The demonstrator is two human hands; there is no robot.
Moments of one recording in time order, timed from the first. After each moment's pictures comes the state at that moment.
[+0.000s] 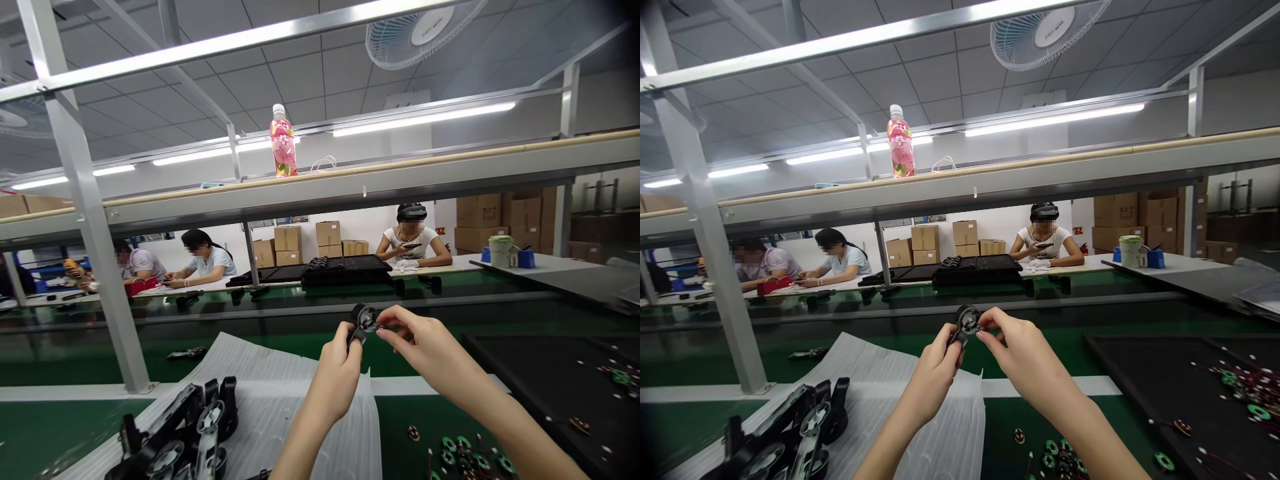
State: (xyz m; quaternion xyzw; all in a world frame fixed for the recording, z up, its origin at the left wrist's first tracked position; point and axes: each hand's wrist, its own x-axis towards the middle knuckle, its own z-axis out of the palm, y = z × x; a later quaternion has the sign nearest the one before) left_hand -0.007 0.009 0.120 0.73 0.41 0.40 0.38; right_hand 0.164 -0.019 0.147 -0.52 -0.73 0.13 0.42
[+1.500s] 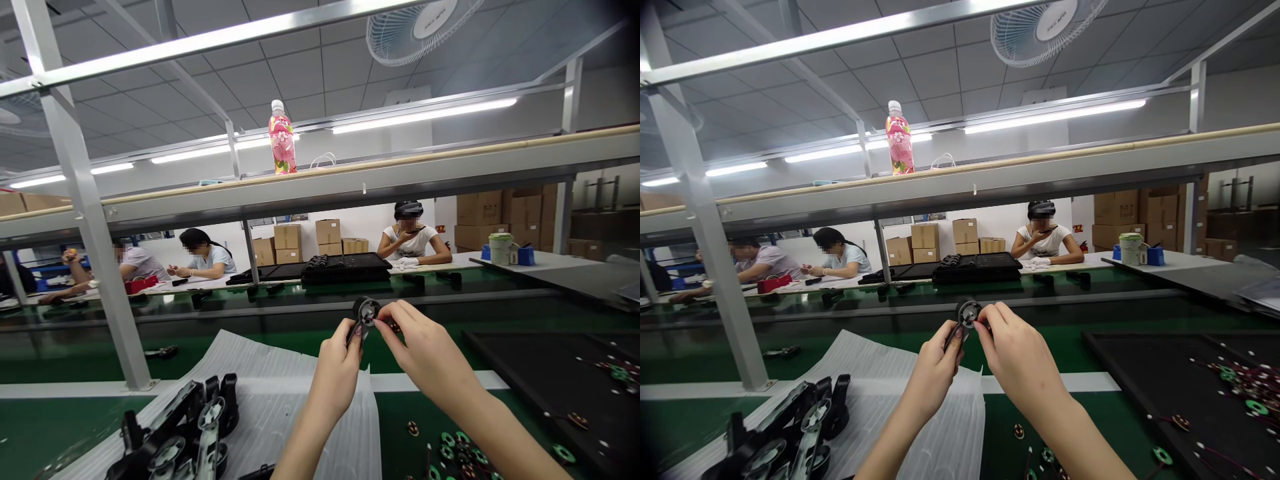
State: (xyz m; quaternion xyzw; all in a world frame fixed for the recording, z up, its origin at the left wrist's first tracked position) left_hand -0.003 0.007 0.122 0.73 0.39 0.43 0.37; right_hand 0.148 -0.024 0.139 -0.52 -0.74 -0.07 0.42
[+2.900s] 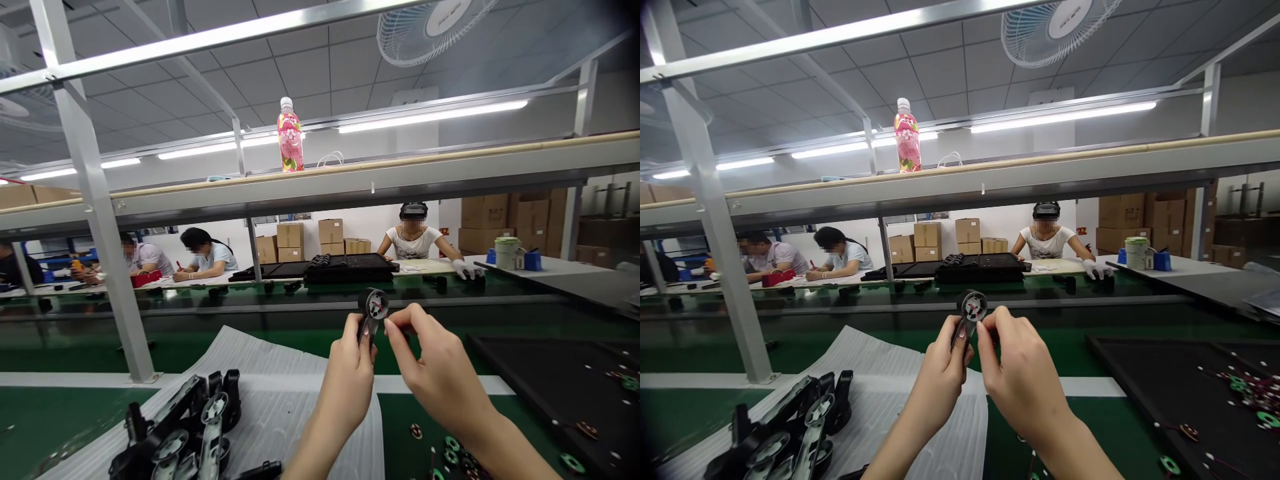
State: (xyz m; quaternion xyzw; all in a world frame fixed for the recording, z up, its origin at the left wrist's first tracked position) left_hand 0.005 -0.013 0.132 0.72 0.38 0.45 0.37; right_hand 0.137 -0.039 0.139 -0.48 -0.69 -0.07 0.53
